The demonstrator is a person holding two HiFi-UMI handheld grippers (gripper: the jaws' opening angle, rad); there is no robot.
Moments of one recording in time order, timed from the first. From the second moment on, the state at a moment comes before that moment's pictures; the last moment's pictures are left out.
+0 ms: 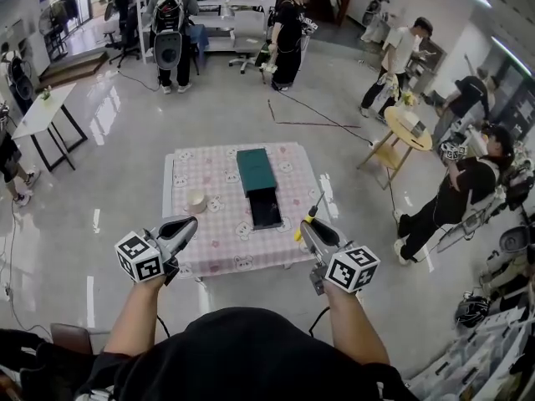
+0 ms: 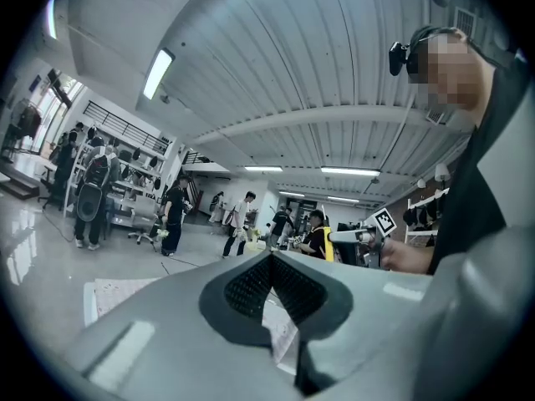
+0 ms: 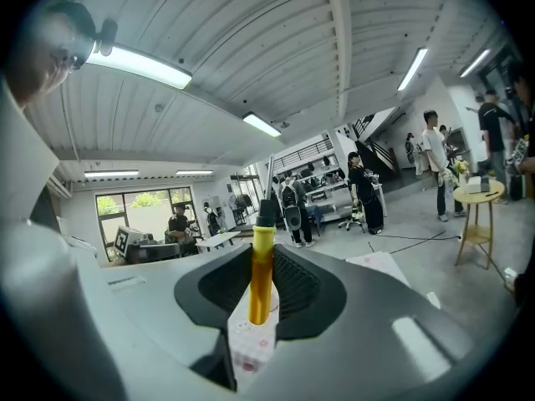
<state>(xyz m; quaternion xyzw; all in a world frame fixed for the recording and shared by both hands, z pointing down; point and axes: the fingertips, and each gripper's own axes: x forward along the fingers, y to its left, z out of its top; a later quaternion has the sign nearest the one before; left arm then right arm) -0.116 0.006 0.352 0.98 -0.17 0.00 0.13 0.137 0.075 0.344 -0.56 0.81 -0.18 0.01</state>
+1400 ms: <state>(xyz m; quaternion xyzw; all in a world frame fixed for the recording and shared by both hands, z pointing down) -0.146 -0.077 0.362 0.98 -0.14 0.01 0.14 0.115 0.019 0.357 -0.60 0.78 -0.19 0.02</state>
